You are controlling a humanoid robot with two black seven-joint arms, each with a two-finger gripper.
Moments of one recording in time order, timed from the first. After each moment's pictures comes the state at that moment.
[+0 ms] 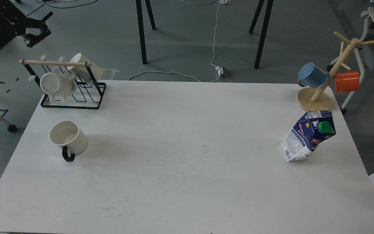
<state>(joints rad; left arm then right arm) -0.97 0.77 -0.44 -0.74 -0.55 -0.49 0.10 0.62 -0.82 0.76 0.67 0.03 0.49 0.31</state>
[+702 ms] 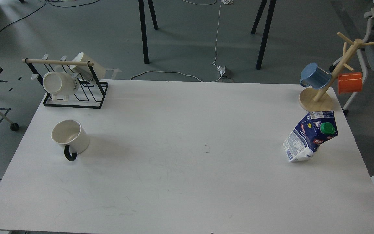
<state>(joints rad) -0.87 0.59 -0.54 -0.11 -0.50 -0.49 -0.06 0.59 -0.83 0.77 0.67 0.03 0.49 0.30</state>
